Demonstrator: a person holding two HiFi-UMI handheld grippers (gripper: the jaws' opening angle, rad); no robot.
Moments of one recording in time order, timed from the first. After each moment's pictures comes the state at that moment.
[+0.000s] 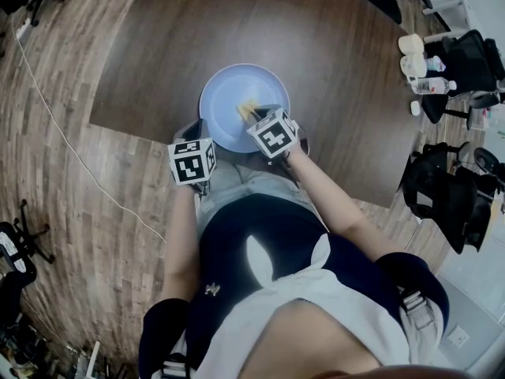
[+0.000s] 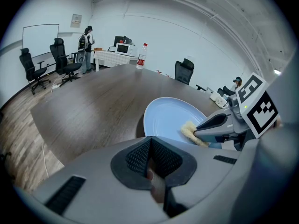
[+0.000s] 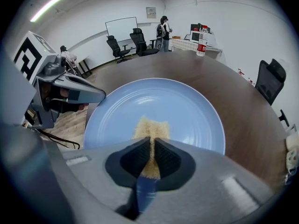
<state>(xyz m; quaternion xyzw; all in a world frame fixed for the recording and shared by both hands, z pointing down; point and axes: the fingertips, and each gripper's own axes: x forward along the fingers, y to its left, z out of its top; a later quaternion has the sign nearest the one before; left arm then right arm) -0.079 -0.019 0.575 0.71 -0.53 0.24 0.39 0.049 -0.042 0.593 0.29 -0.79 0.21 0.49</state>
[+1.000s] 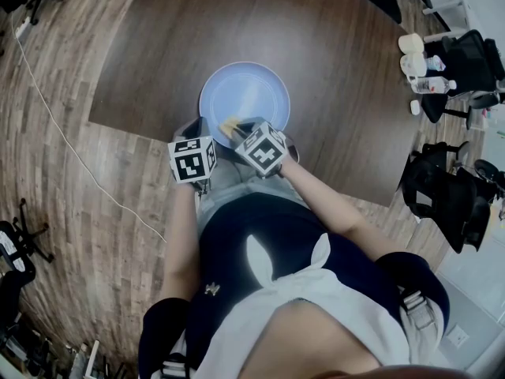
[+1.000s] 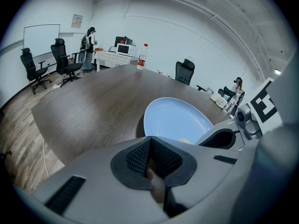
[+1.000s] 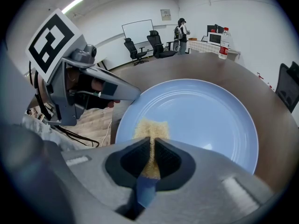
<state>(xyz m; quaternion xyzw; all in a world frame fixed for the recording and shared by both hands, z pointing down) -0.082 -0.019 0.575 0.71 -0.54 0.24 0.39 -0.003 0.012 0.590 0.19 -0.83 0.20 0.48</state>
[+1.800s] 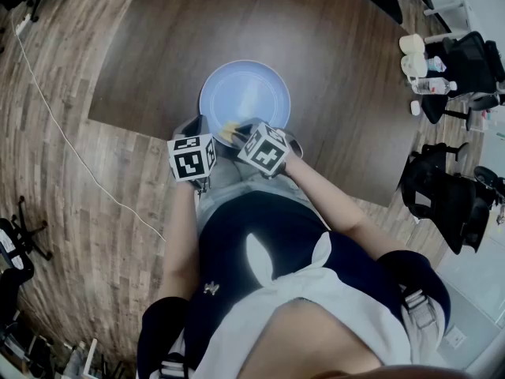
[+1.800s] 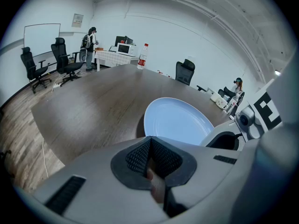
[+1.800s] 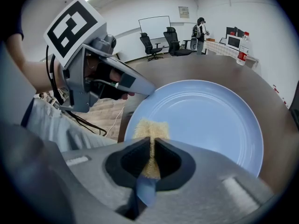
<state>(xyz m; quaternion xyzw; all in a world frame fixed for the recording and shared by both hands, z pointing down) -0.083 -0.019 0.573 0.71 -0.53 0.23 0.39 -0.007 0.031 0.586 0.11 -0.84 0.16 0.50</state>
